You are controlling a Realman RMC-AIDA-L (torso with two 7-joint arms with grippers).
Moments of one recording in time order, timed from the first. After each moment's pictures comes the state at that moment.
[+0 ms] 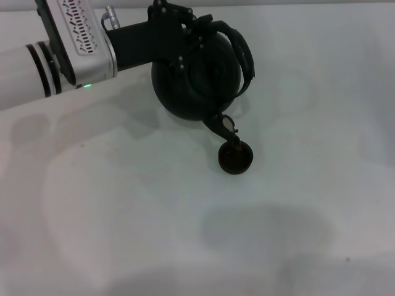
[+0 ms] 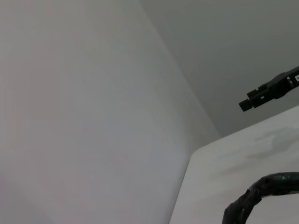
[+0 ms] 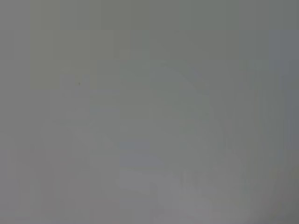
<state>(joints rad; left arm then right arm) -0.75 -1.96 2.01 0.29 0.42 1.04 -0.29 0.39 2.01 -0.34 -0.01 2.23 1.10 -2.72</state>
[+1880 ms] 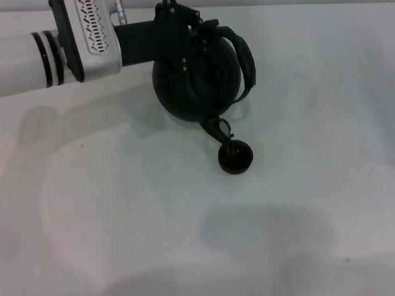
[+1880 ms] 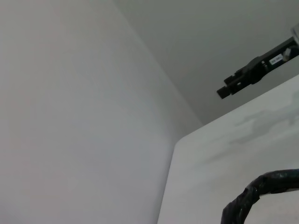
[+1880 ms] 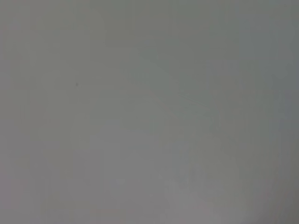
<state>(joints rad) -0.72 -1.93 1.94 0.44 0.64 0.94 -0.36 0.39 2.01 -0.34 -0.01 2.23 1.10 -2.72</state>
